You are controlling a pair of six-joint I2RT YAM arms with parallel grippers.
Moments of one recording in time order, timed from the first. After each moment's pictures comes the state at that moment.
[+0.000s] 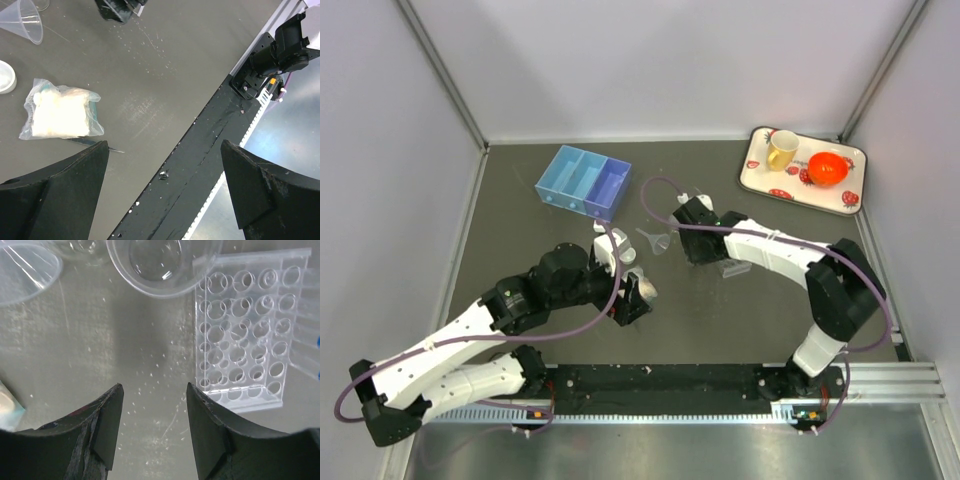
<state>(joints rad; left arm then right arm) -0.94 0.82 0.86 -0.53 0.16 -0.38 0.73 1.65 1.14 -0.64 0.33 0.41</state>
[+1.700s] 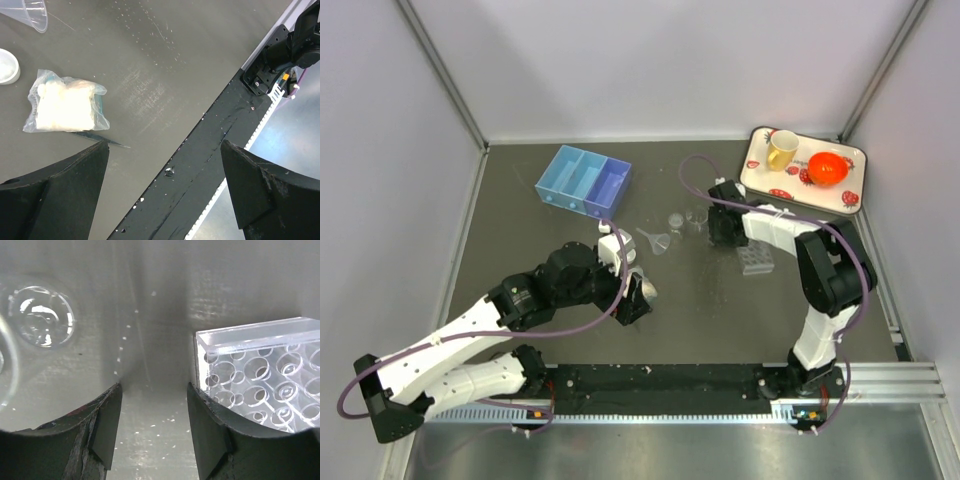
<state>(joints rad) -0.94 0.86 0.86 -0.55 0.14 -0.37 0.44 1.82 1.14 -0.43 0.24 0.40</state>
